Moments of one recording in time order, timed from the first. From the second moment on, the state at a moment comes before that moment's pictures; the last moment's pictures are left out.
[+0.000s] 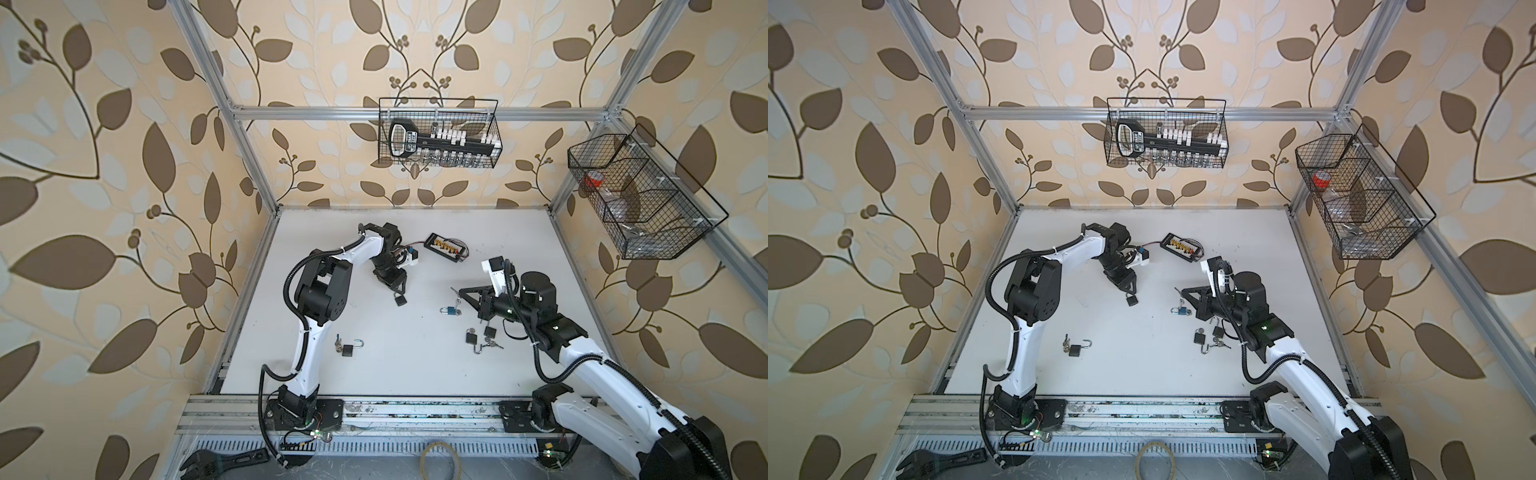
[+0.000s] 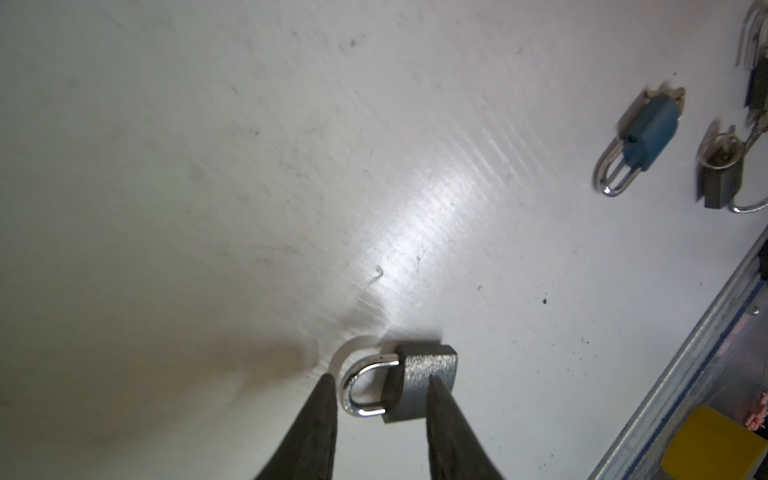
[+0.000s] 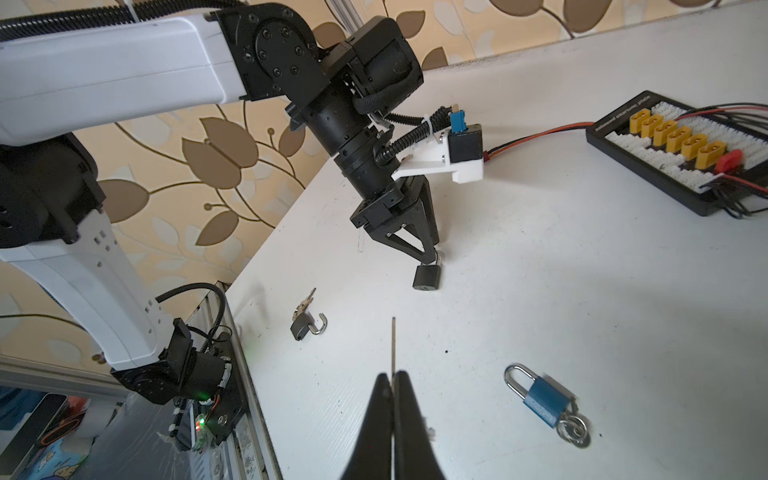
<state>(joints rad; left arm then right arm) -0.42 2.22 1.77 -1.08 0.44 0.37 0.32 0.92 0.53 -0.02 -0.56 0.34</state>
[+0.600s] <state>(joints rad) -0.42 1.59 1.39 -0.73 0.28 -0.04 0.80 1.12 0.54 0.01 -0.01 0.33</state>
